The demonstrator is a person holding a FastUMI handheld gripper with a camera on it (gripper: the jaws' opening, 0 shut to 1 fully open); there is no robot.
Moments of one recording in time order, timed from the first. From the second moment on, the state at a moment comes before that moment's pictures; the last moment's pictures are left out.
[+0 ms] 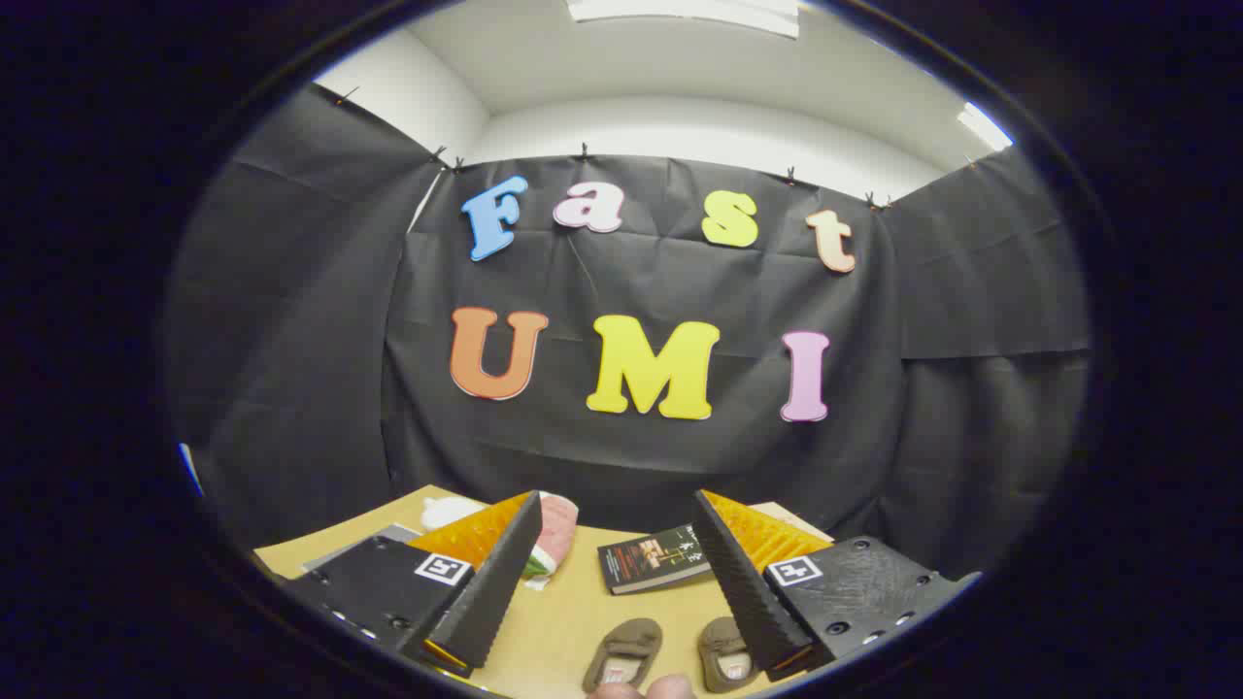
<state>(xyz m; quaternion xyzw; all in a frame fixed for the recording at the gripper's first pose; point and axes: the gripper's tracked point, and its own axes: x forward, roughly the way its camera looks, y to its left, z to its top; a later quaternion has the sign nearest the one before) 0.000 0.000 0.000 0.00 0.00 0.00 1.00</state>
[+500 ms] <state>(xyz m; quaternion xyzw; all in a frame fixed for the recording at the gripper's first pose) 0.005 -0.008 -0.012 0.02 0.02 -0.01 1.00</state>
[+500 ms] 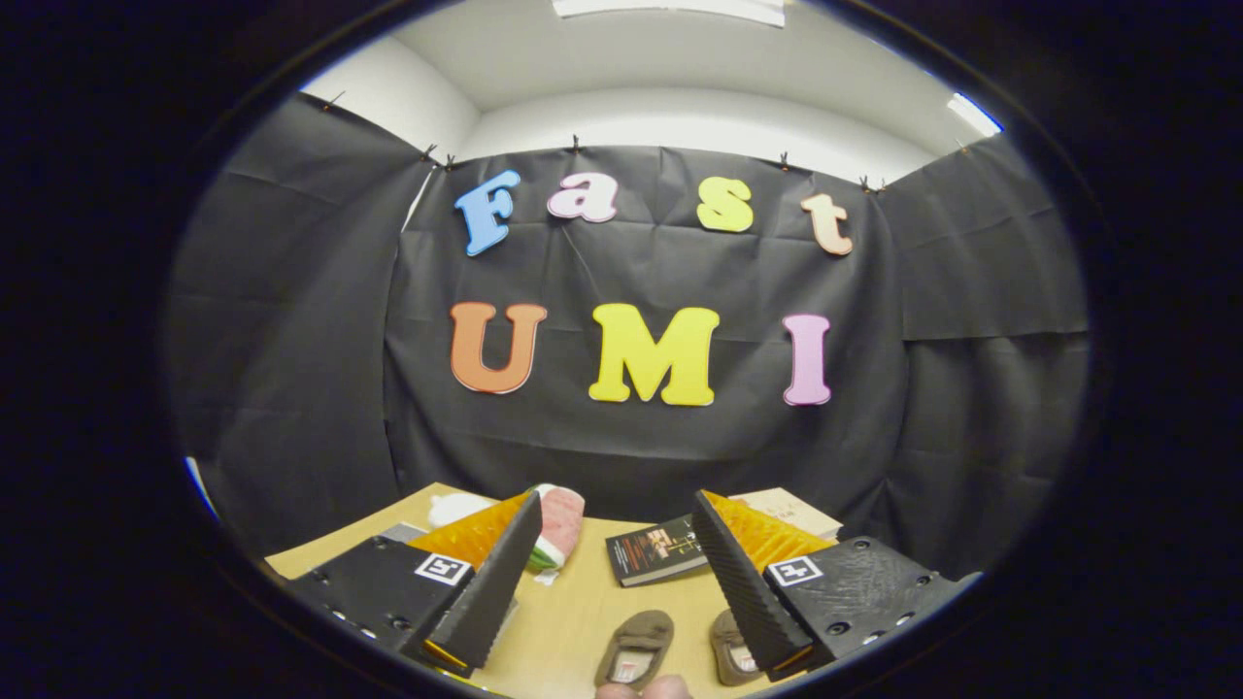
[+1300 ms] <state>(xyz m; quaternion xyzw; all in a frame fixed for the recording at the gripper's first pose) 0.014 -0.004 -0.053 0.06 0.06 0.01 1.00</state>
